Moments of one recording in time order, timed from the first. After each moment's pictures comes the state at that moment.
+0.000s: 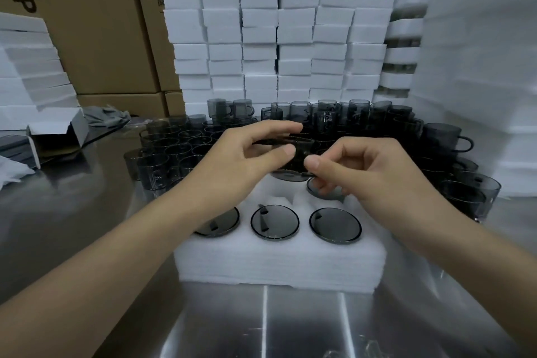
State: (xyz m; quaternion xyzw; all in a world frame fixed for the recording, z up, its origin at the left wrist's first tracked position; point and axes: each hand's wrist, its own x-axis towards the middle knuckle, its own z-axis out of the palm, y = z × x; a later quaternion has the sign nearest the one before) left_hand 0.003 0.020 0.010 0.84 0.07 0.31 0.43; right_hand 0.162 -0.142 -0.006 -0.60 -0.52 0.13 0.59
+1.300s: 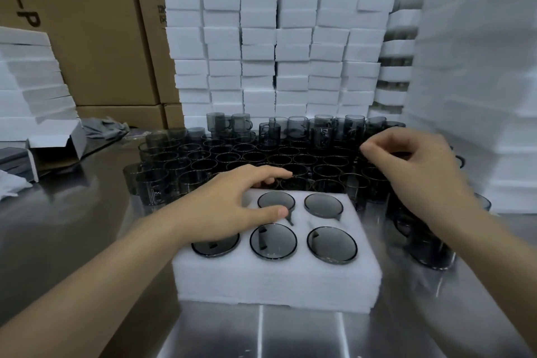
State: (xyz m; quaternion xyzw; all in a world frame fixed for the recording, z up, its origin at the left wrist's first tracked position) left_hand -0.006 0.045 -0.001 0.95 0.13 0.14 0.26; right_hand 0.216 -0.155 0.009 -0.71 -0.44 -0.12 0.54
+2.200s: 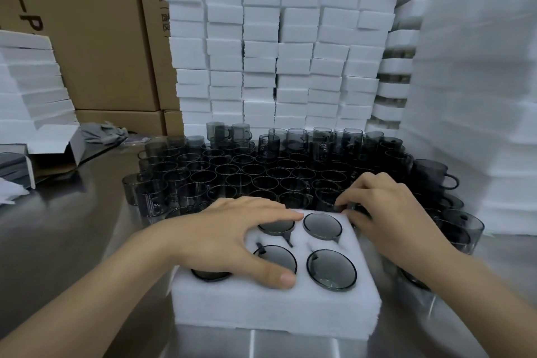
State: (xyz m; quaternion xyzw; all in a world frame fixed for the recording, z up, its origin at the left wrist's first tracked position) left_hand -0.020 0.028 0.024 0.97 0.08 -0.04 0.22; right_hand 0.223 -0.144 -0.015 -0.80 -0.54 -0.20 0.16
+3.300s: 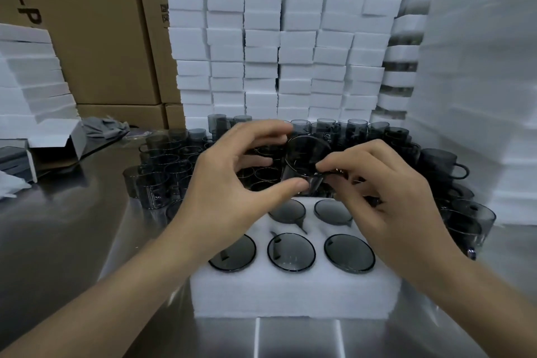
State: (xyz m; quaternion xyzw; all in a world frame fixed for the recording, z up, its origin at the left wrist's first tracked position) left_hand -0.002 0.015 0.008 0.81 0.01 0.48 0.33; right_hand 0.167 -0.147 -0.004 -0.58 -0.63 -0.24 0.47
